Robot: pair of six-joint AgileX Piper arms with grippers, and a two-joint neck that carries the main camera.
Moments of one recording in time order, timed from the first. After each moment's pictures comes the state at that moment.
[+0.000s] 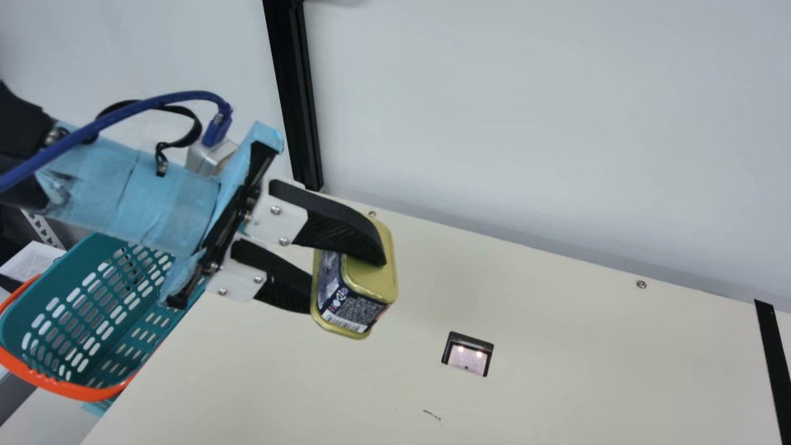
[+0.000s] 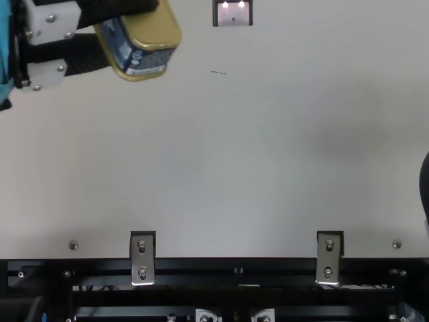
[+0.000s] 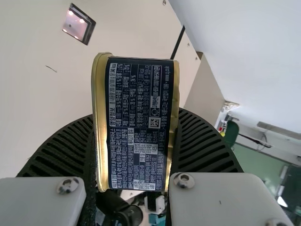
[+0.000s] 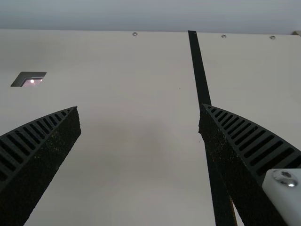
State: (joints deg) left arm 5.7 79.4 -70.2 -55.0 69.8 -21.2; right arm -4.0 13.5 -20.2 5.0 38.3 -6.5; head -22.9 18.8
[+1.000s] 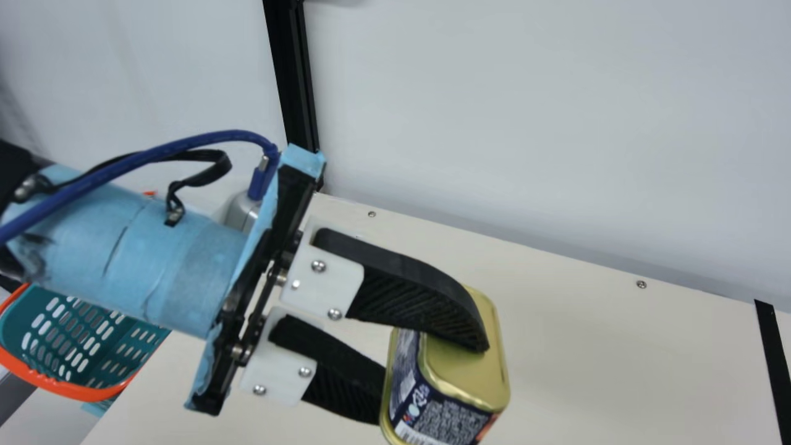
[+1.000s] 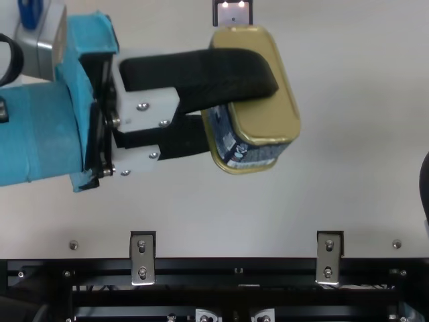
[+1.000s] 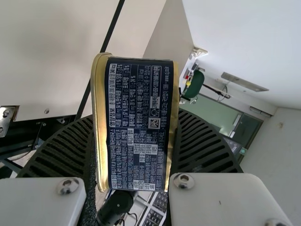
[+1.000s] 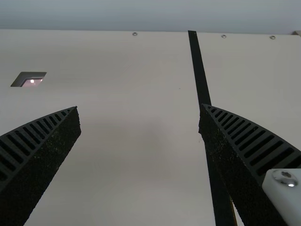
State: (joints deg) left arm -6.7 72.1 -67.0 -66.0 69.9 -31.5; right arm -4.0 13.5 -20.2 5.0 38.3 -6.5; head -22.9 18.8
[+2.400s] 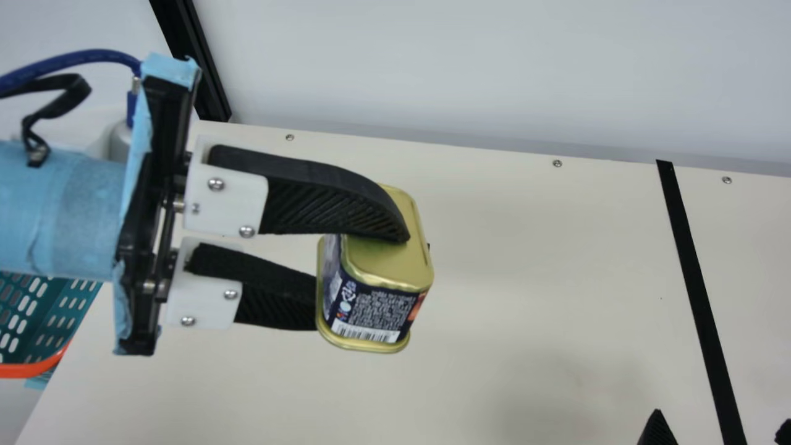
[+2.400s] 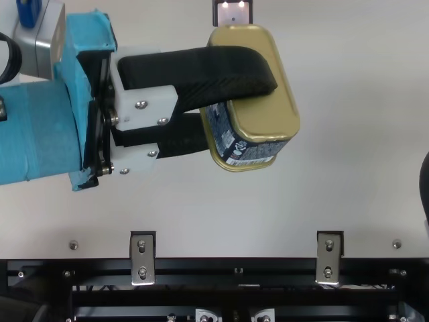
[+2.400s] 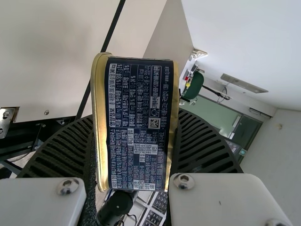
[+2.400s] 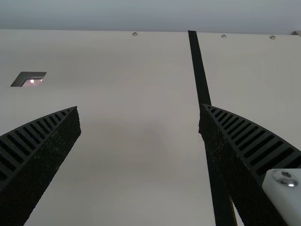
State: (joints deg) left arm -6.7 72.1 -67.0 -66.0 69.9 -31.5; right arm -4.0 13.5 -20.2 5.0 38.3 -6.5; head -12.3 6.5
